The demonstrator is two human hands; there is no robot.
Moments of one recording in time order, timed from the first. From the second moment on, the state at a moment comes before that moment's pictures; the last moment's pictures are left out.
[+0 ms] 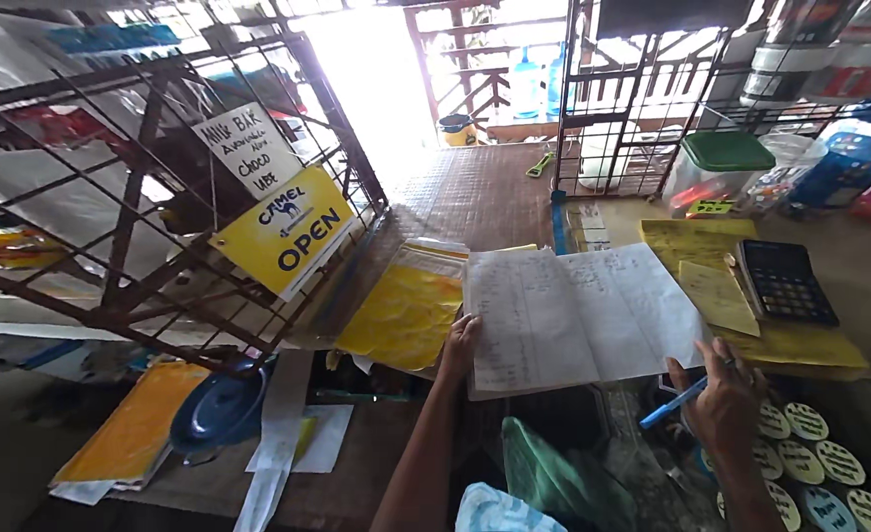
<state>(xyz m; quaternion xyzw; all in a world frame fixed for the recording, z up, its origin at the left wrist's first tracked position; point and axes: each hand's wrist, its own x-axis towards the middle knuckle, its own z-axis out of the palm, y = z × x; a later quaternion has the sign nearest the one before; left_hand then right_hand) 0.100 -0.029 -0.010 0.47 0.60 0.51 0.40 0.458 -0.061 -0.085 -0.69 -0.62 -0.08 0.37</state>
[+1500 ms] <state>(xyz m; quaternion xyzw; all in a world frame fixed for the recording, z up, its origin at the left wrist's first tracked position) 0.088 -0.030 0.006 0.51 0.67 0.36 0.40 0.361 -0.013 -0.060 -0.42 -0.82 0.16 0.36</state>
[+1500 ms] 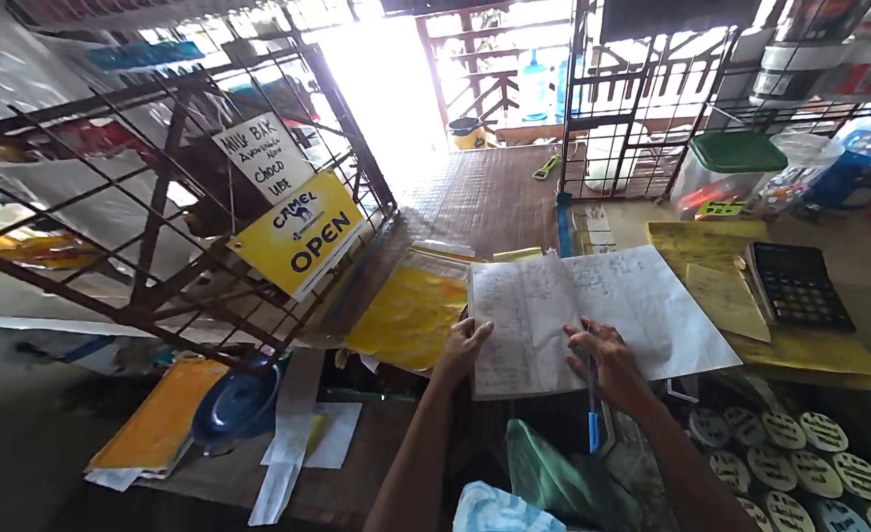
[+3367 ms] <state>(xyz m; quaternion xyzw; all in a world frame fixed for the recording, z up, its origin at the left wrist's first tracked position) 0.092 -0.029 -0.014 0.50 0.68 0.42 0.33 0.429 -0.168 0.088 -0.04 -0.68 0.46 0.57</state>
